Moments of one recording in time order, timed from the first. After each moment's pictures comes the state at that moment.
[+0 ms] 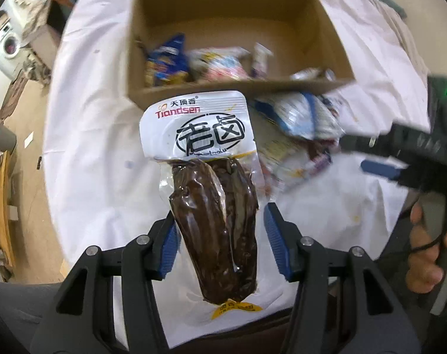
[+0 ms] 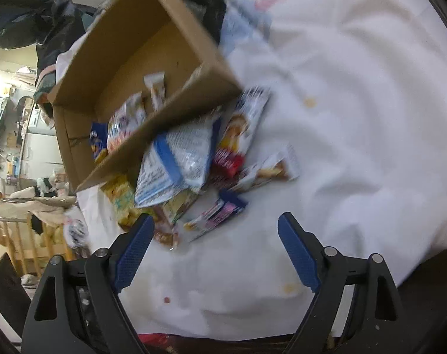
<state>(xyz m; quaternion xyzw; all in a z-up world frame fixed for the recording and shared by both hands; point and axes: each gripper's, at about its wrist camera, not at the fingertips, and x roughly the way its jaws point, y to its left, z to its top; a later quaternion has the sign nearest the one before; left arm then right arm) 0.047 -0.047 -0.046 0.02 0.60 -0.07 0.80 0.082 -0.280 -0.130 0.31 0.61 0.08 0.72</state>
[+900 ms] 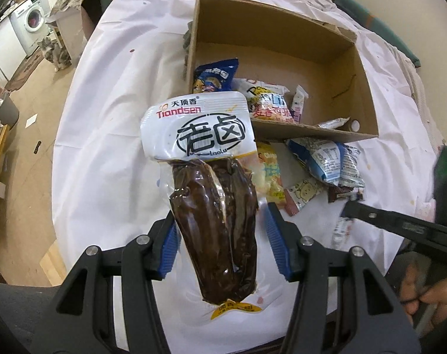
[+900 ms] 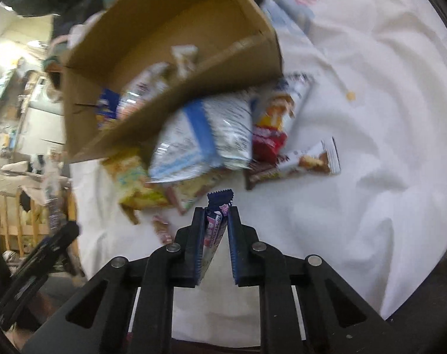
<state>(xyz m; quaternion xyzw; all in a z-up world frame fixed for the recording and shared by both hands) 0.056 0.002 -0.057 -0.06 0.55 -0.04 0.83 0.065 -0.242 -0.112 0.25 0.59 0.12 0.76</state>
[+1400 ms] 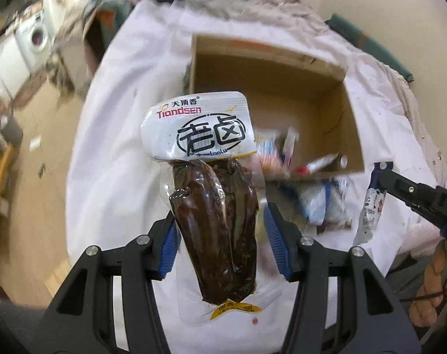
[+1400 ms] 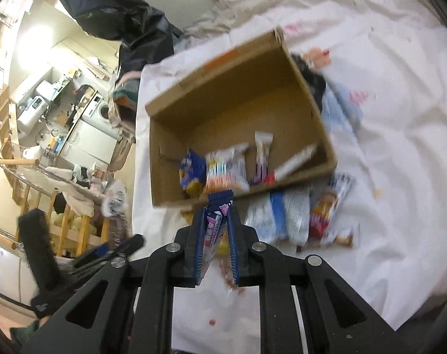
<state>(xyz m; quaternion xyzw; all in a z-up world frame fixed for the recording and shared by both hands) 0.075 0.000 -0.003 -0.05 0.49 -0.04 0.87 0.088 -0.244 -0.018 0.24 0.46 0.19 0.84</state>
